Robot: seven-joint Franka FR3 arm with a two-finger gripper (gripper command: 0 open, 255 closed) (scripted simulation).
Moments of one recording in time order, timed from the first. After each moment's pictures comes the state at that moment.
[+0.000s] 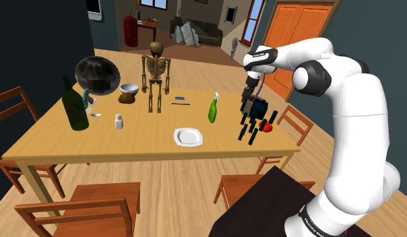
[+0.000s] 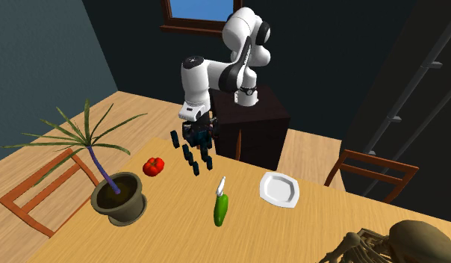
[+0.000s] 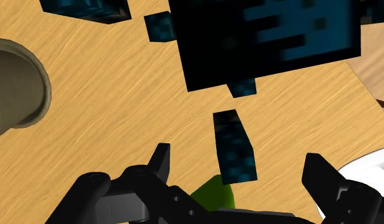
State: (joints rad) arm -0.27 0.61 -0.35 -1.40 0.24 1.97 -0.90
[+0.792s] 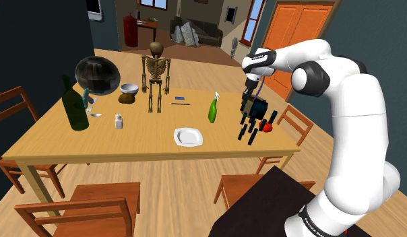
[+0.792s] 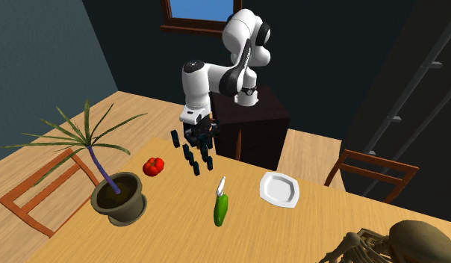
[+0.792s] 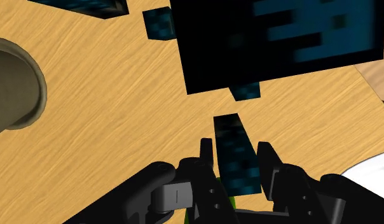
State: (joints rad) arm -0.27 0.62 -0.35 -1.41 0.24 2.00 -0.90
